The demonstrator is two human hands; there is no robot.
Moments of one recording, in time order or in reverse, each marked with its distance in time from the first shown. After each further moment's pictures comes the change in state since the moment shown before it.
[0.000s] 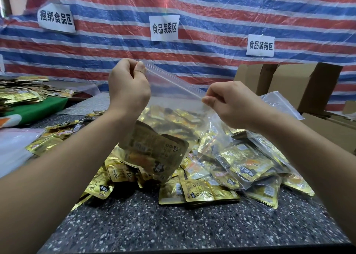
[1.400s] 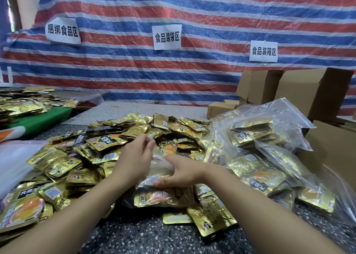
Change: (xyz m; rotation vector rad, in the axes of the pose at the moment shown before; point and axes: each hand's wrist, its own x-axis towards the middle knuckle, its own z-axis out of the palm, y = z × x) left_hand -0.069 -0.113 0.001 0.327 -0.437 -0.093; right_hand 0.008 -0.001 0.163 0.422 -0.660 0.073
